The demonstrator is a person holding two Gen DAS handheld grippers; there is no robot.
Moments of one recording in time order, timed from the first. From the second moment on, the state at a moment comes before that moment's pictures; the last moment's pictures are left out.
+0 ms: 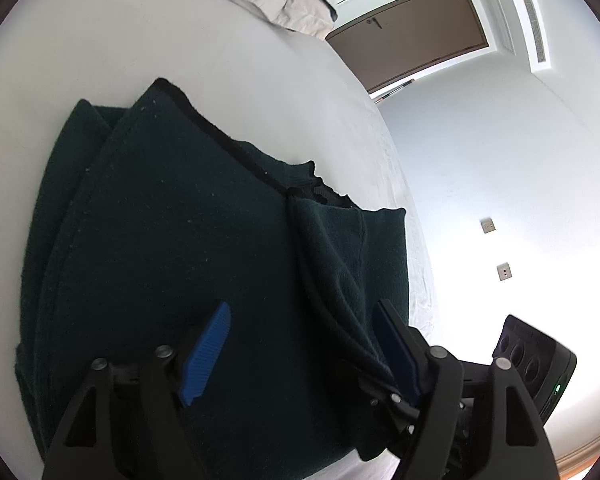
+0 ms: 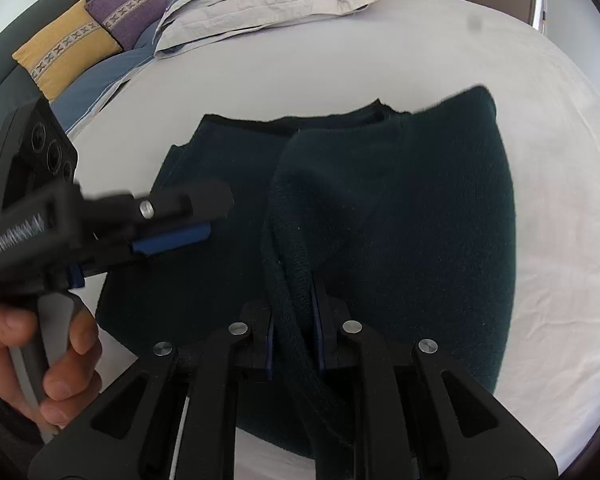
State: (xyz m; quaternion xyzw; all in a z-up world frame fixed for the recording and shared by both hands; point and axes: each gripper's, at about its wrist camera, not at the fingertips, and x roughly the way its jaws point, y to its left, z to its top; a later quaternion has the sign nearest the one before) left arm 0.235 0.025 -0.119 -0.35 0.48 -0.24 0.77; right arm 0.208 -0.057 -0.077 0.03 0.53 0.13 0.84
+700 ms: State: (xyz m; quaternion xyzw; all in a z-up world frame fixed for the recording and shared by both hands) left arm 0.270 -0.037 -0.124 -0.30 0.55 -0.25 0.74; right arm 0.060 -0.080 -0.051 -0.10 0.40 0.09 0.91
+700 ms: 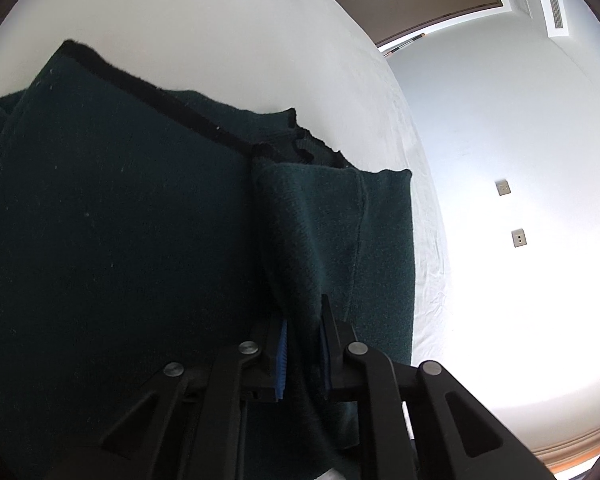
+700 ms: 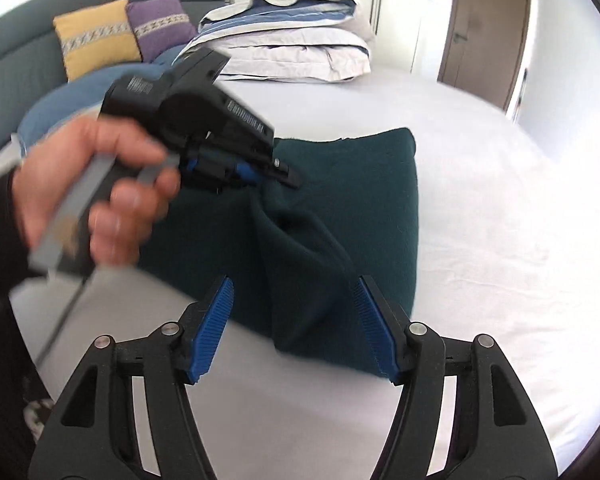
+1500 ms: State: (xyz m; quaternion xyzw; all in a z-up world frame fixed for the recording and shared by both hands) left arm 0.281 0.059 -0.092 -0.28 0.53 -0.22 0.77; right arm 0.061 0.008 -0.068 -0.16 0.37 0.22 0.89
